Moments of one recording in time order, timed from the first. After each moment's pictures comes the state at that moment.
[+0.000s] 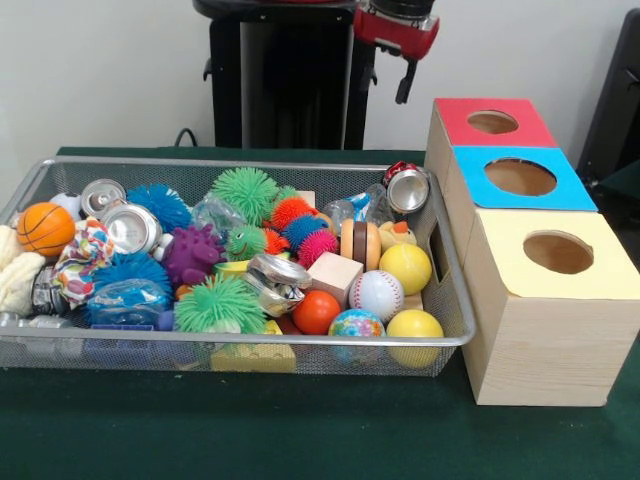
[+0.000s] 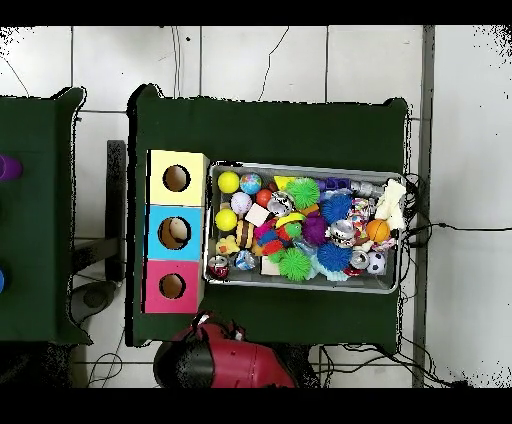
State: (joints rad) arm 0.06 -0.81 -0.20 2.27 0.03 0.18 2.05
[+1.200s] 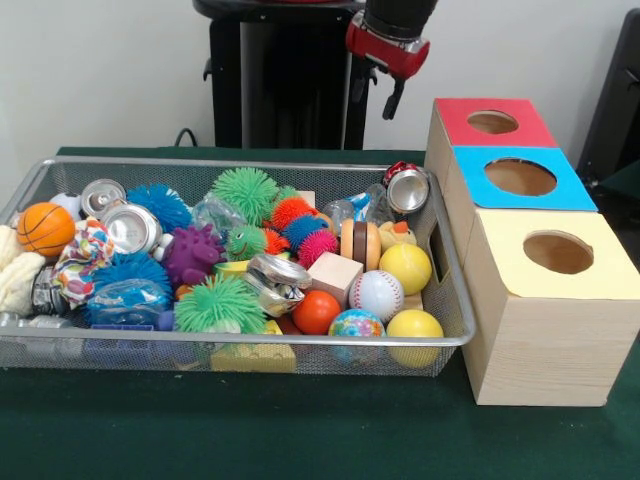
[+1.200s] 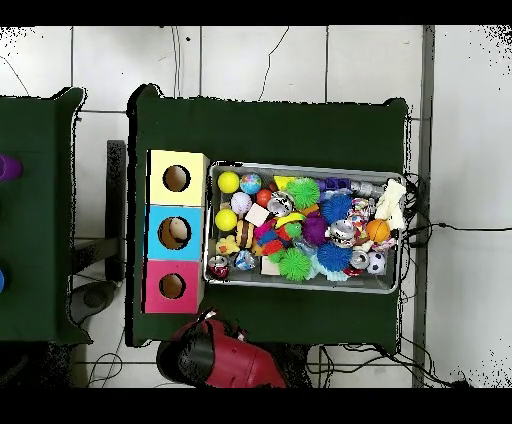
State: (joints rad) arm 0.15 -0.70 -0.29 2.26 0.25 0.16 2.05
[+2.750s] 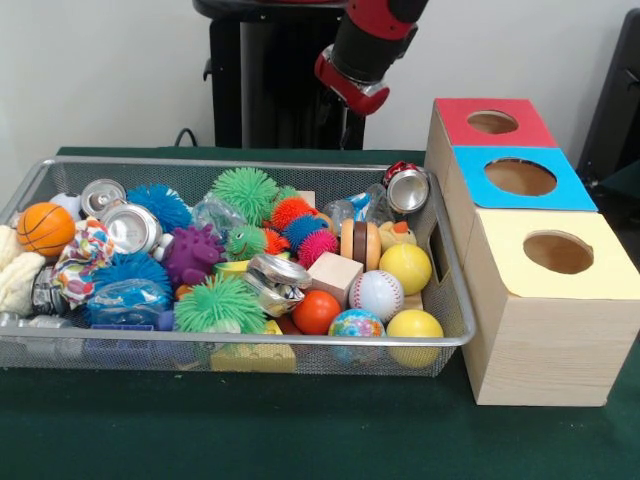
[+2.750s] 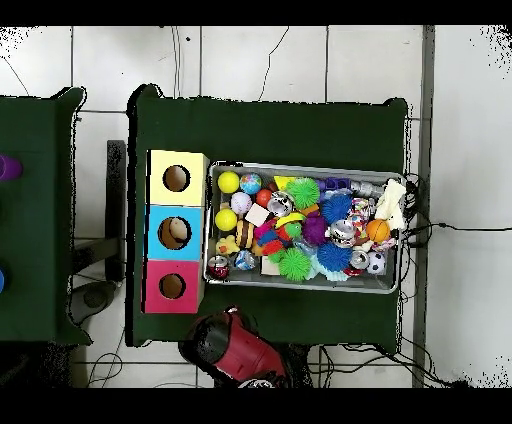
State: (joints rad) arm 0.17 -0.48 -0.35 2.24 0.45 0.09 2.06
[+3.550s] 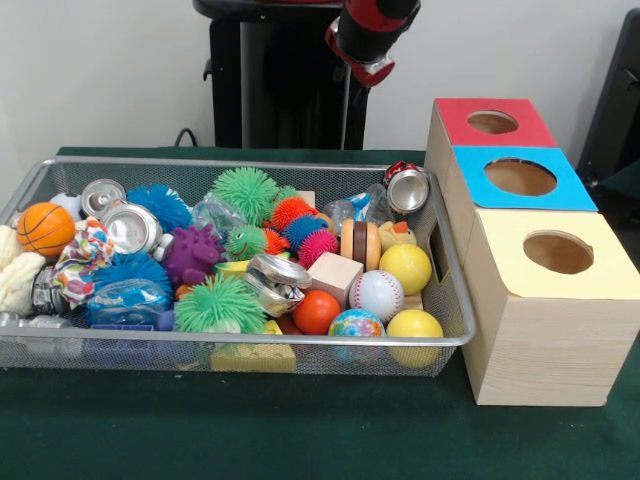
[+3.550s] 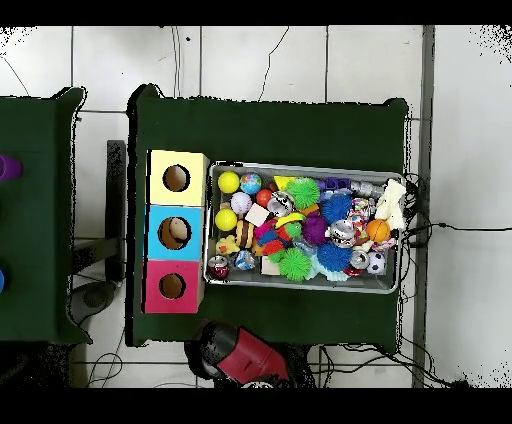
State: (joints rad) arm 0.18 -0.44 -0.39 2.24 0.43 0.45 2.06
